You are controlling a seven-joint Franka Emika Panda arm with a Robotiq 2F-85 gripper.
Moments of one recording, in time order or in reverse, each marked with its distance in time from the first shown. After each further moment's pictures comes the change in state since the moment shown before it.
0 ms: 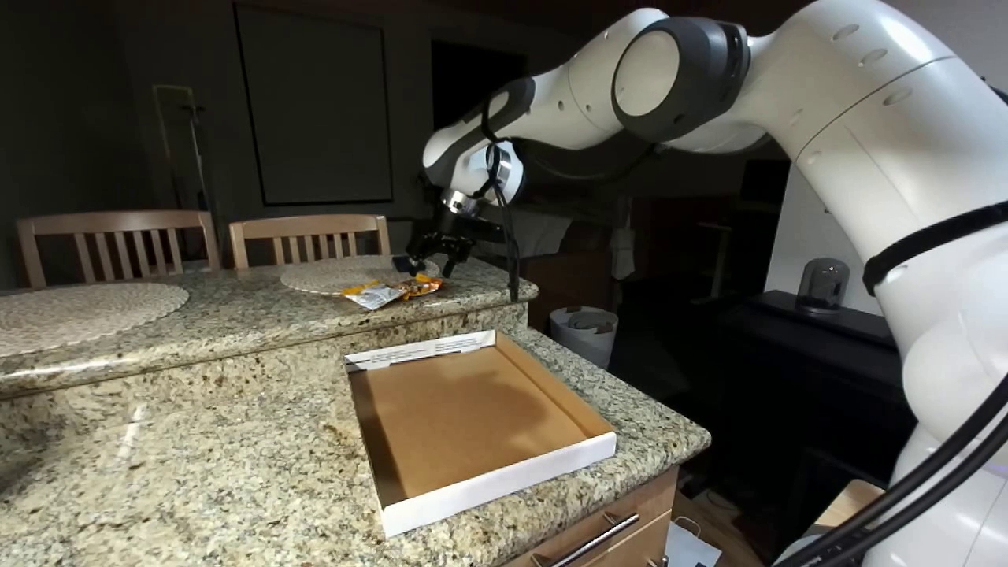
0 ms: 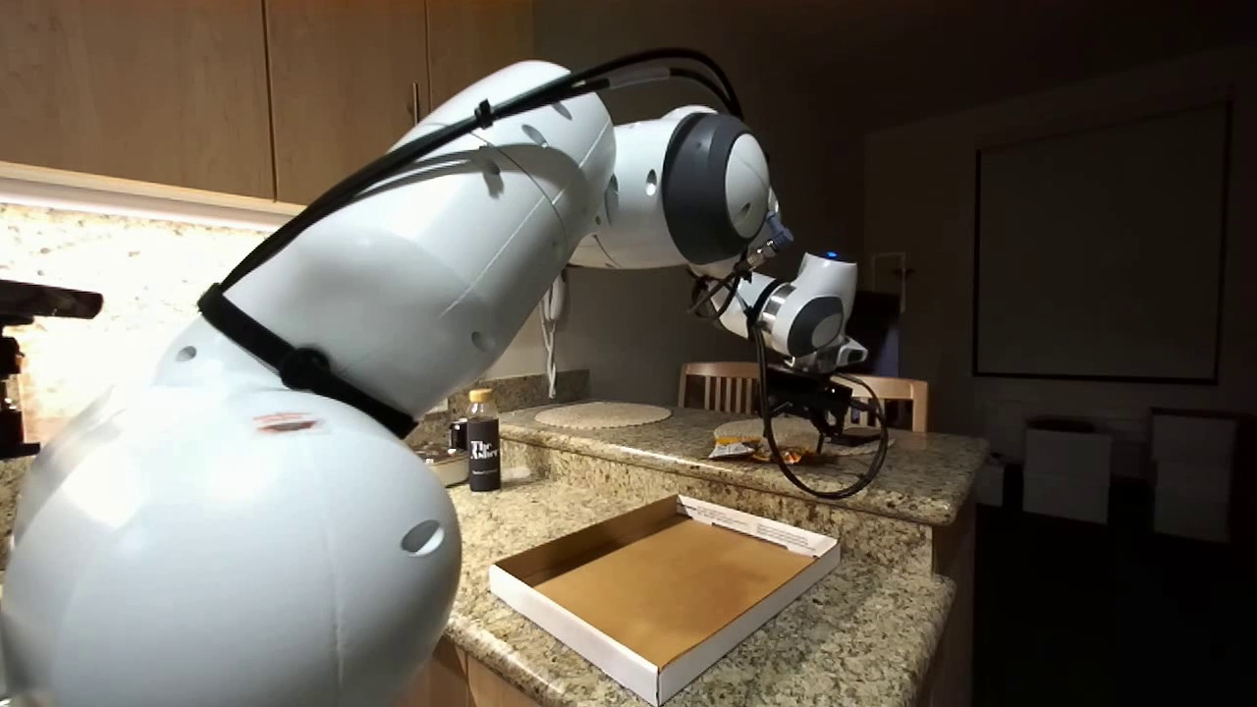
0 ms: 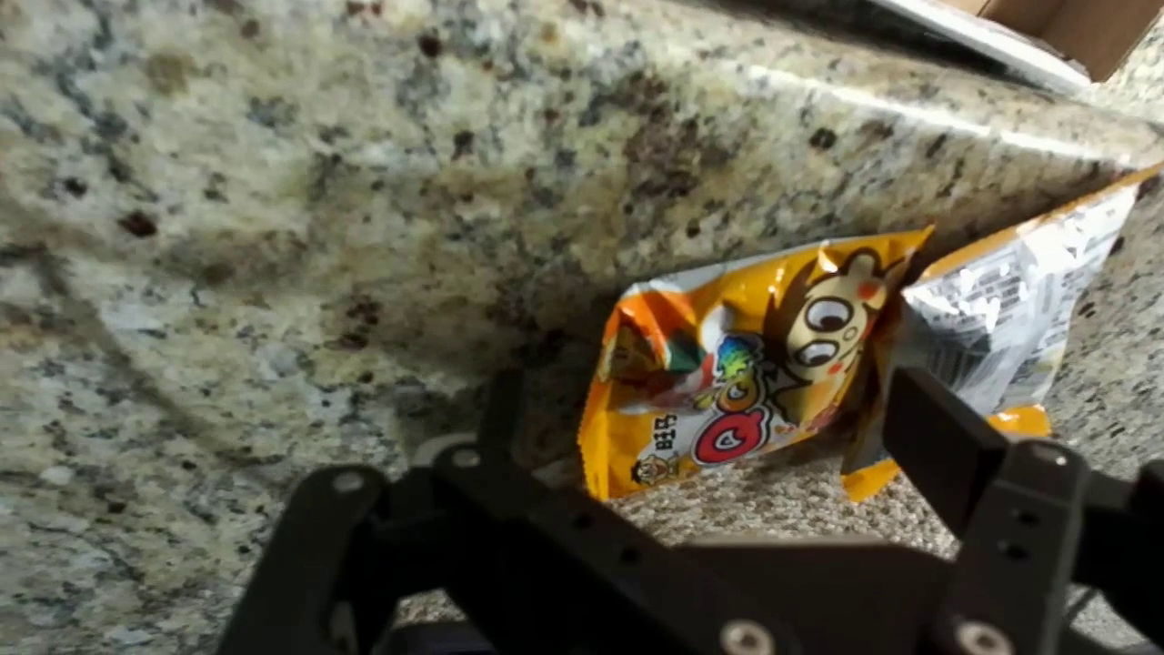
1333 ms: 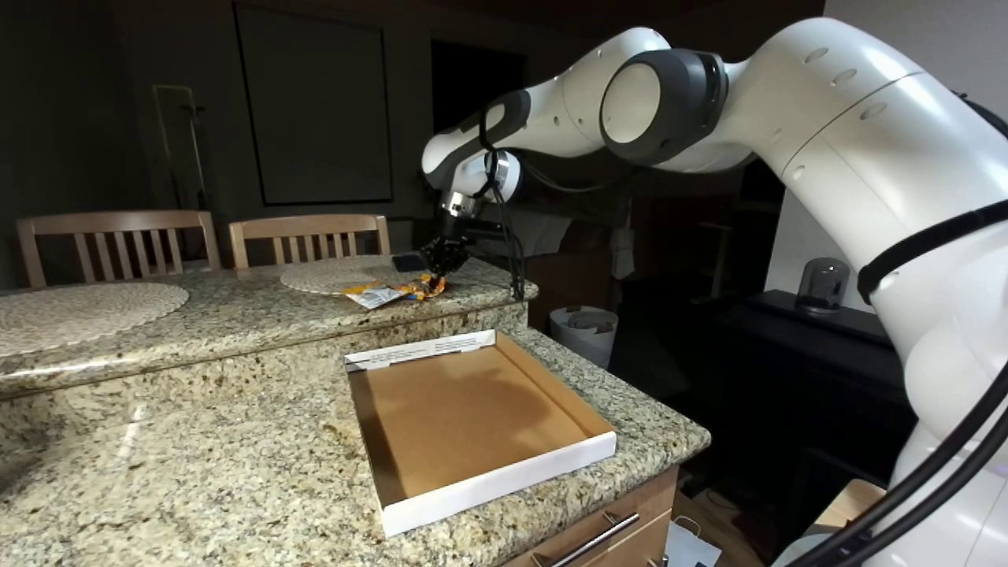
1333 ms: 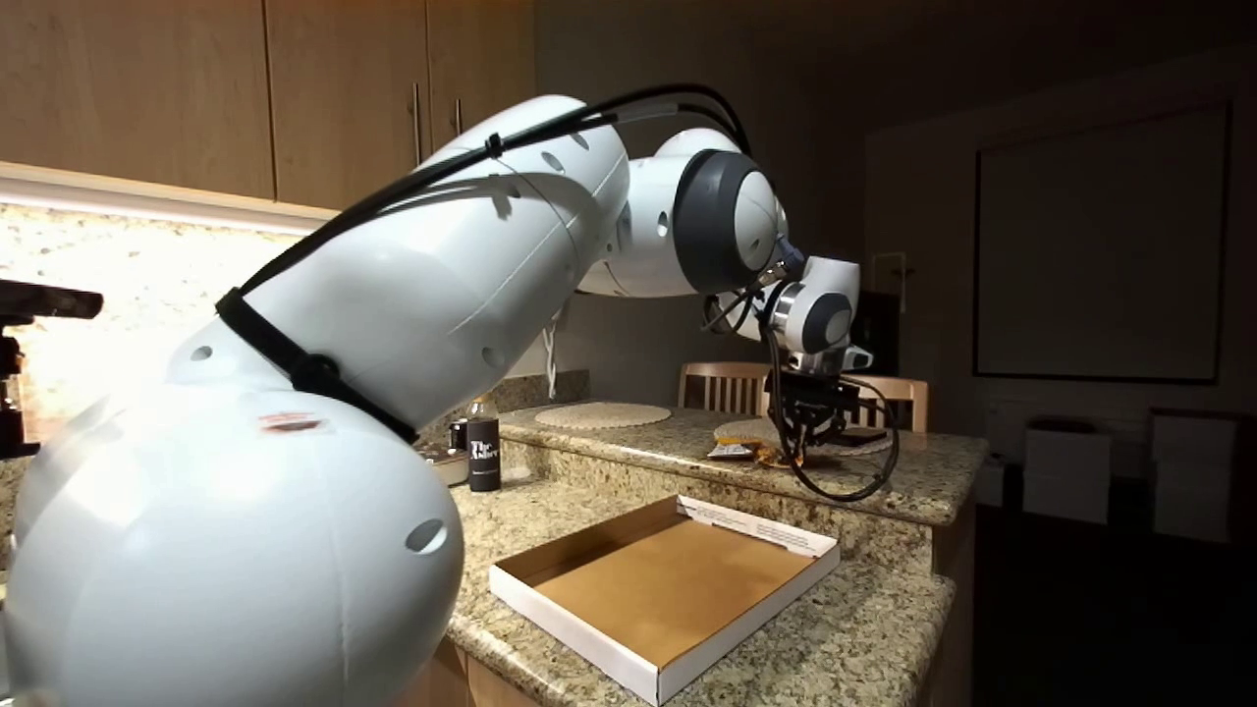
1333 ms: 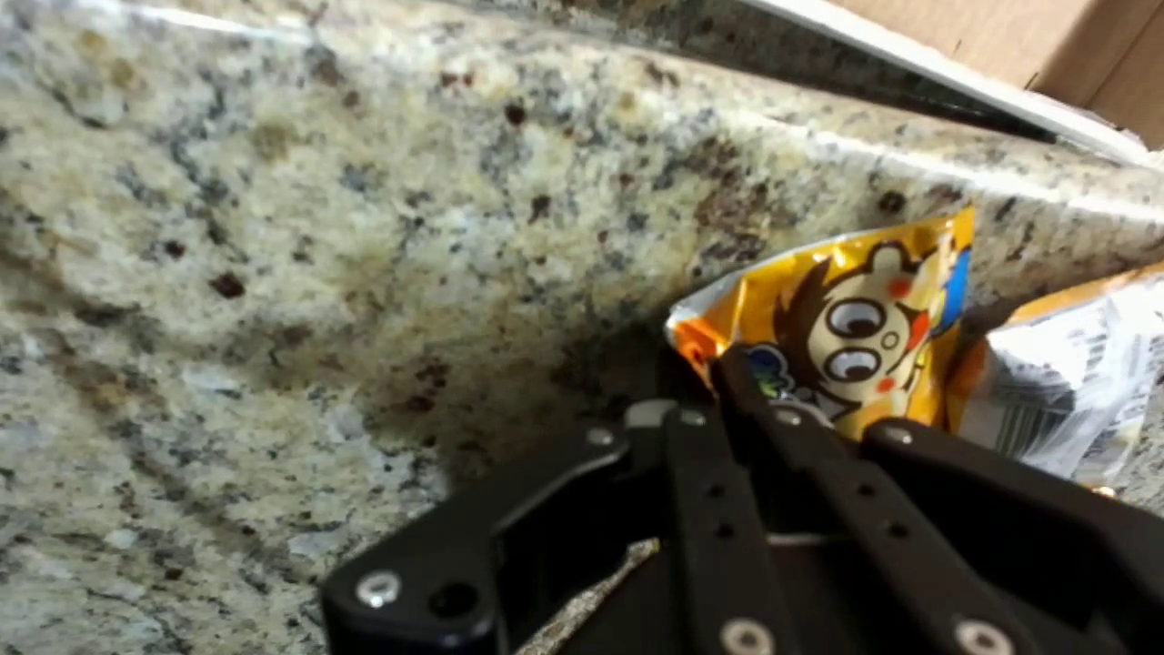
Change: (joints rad) arm 0.009 0.077 -0.024 0.143 -0.099 -0.165 0.080
